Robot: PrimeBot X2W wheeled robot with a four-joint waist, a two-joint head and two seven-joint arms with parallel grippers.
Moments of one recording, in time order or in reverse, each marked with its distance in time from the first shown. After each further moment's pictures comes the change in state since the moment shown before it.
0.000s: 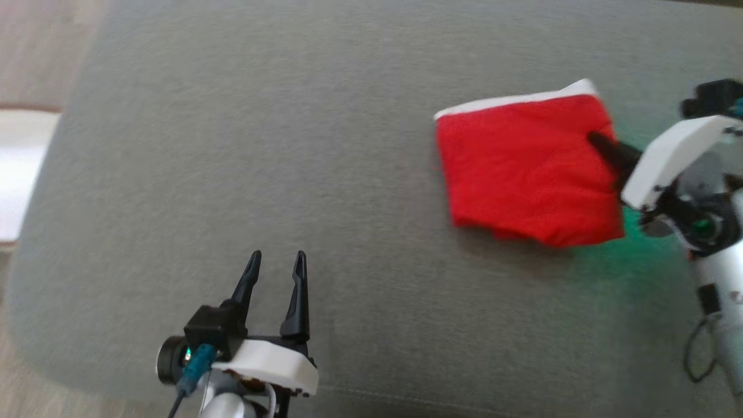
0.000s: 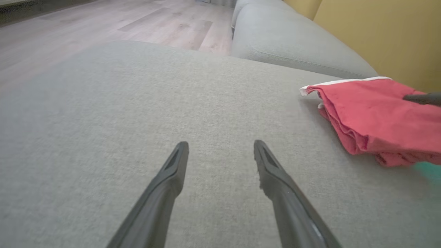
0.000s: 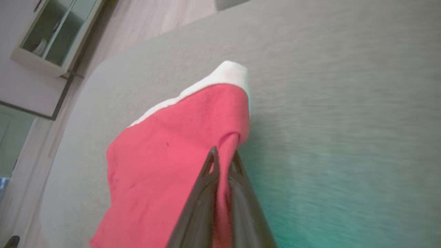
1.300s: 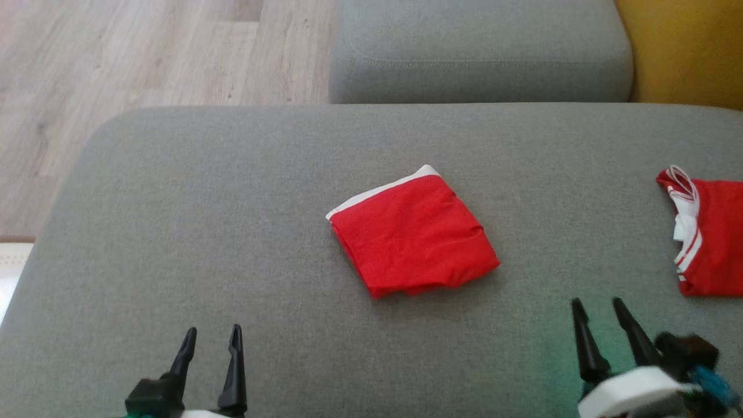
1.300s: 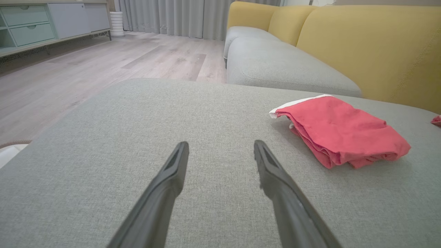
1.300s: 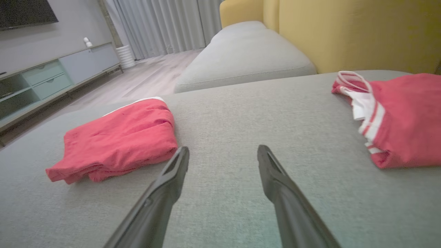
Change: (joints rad) left arm 0.225 0.004 0.245 0.001 0.112 -0.123 0.000; right arm 0.669 0.186 -0.105 -0.168 -0.500 0.000 -0.812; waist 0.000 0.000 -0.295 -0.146
